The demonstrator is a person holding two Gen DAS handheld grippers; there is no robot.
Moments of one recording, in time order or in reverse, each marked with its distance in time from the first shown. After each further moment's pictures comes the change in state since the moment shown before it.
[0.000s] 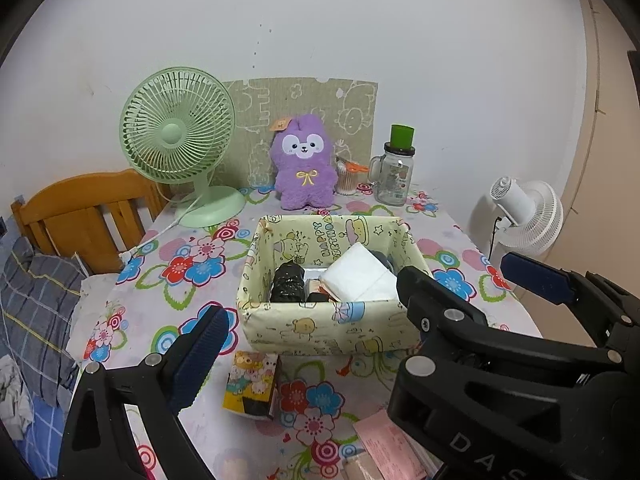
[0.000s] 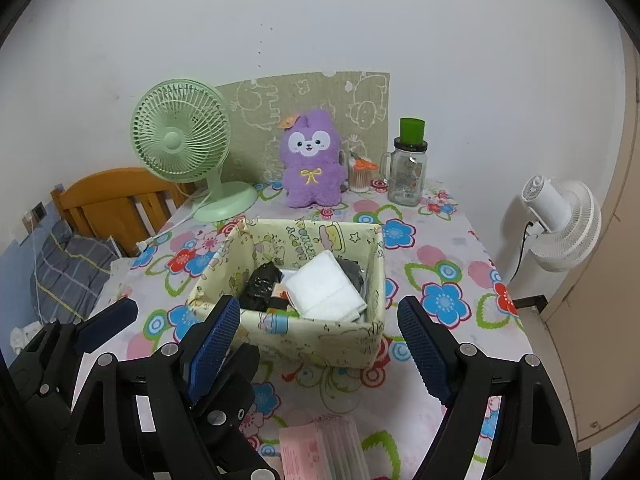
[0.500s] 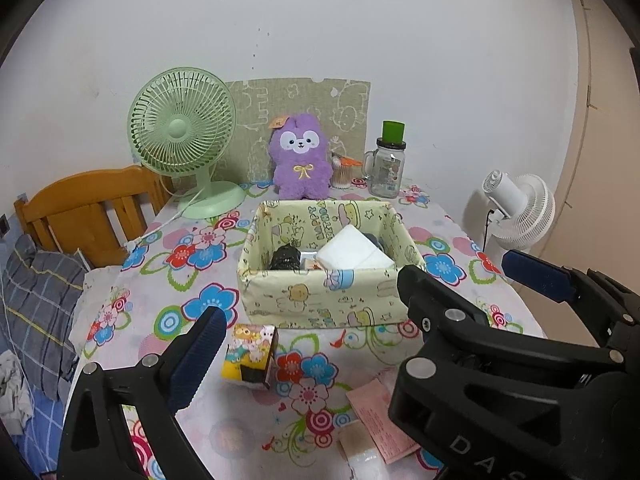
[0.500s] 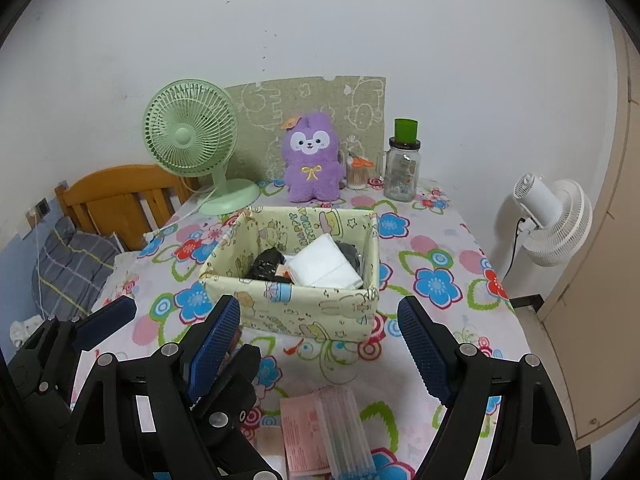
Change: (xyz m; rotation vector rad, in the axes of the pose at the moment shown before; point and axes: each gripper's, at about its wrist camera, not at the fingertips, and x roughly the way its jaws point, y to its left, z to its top) left arm -0.022 -0.007 -0.028 0.006 -0.009 -0.007; right arm -0.028 0.001 -0.027 -0.006 -0.021 -0.007
